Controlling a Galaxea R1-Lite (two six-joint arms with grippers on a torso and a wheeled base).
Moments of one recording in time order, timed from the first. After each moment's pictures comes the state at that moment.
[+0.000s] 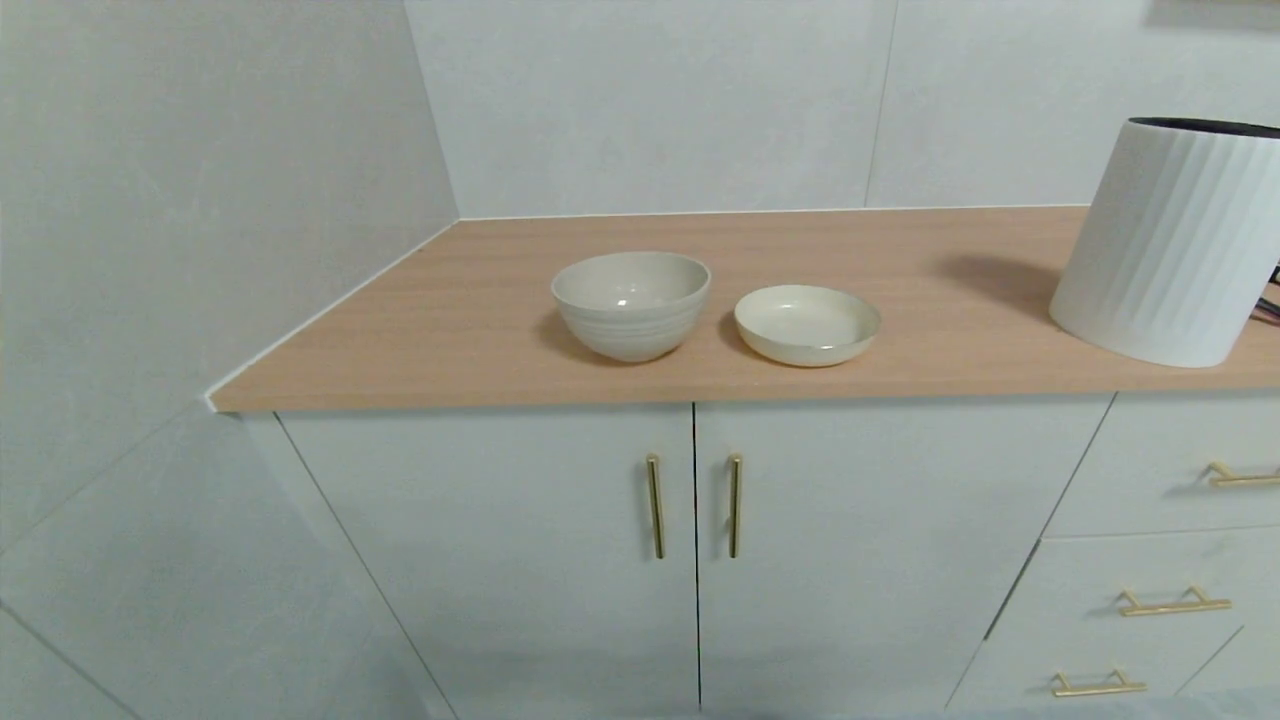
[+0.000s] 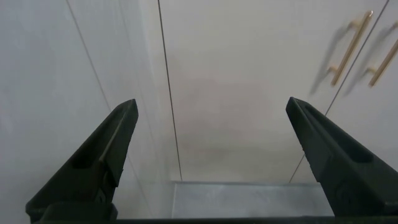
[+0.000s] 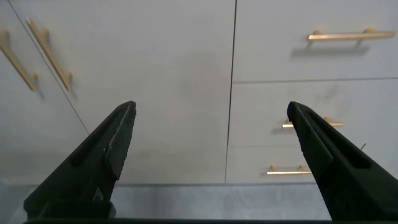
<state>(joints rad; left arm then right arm) 0.00 0.00 0.00 0.00 0.03 -0.01 0.00 0.00 0.00 0.00 0.01 0.03</state>
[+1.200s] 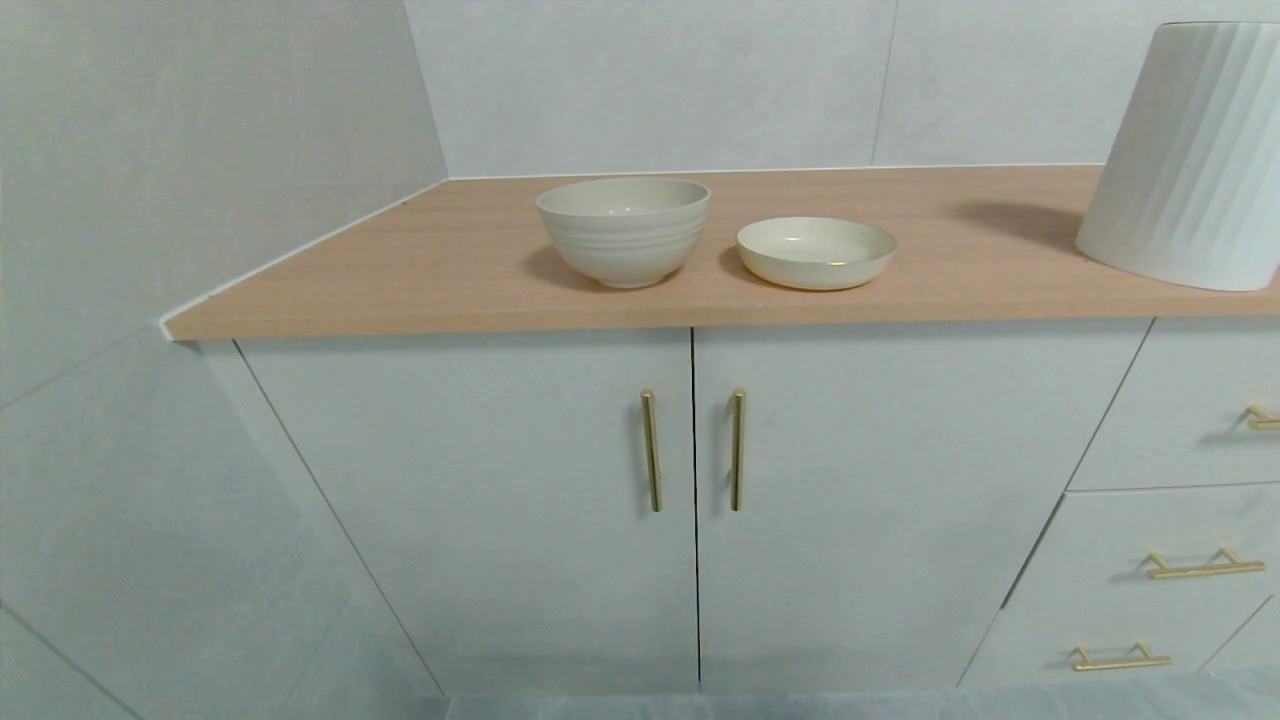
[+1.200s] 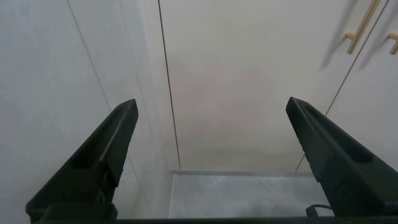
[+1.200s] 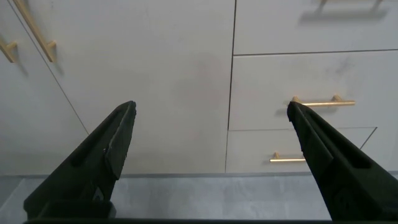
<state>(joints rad) 0.00 0.00 0.00 0.00 0.03 -0.01 0.00 0.00 0.00 0.00 0.01 0.03</state>
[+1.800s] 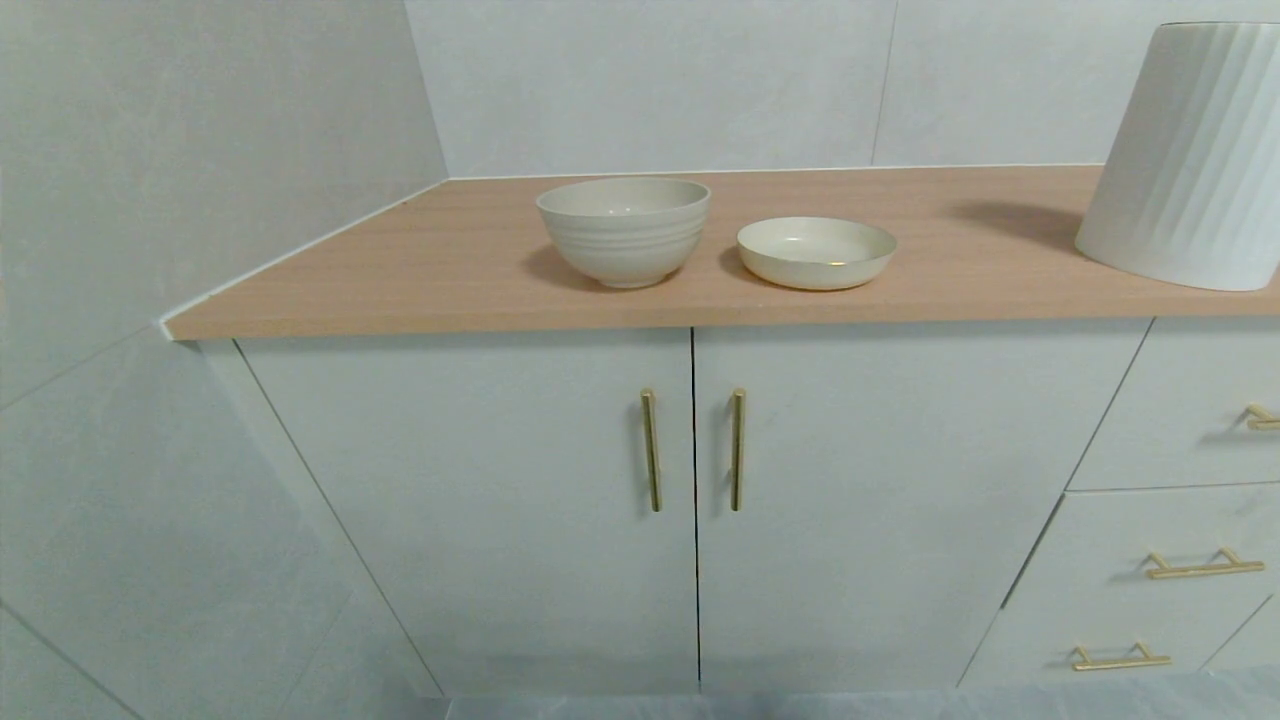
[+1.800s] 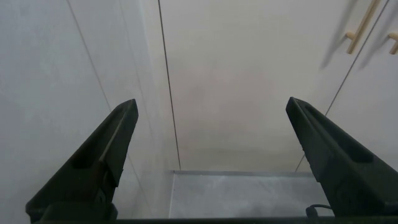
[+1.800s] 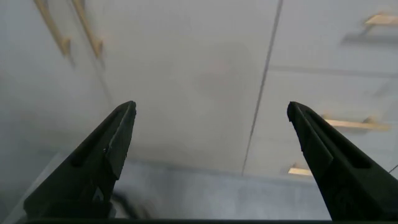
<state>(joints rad) 0.00 0.00 0.00 0.00 0.03 -0.01 0.00 0.15 -0.16 0.03 0.15 0.00</state>
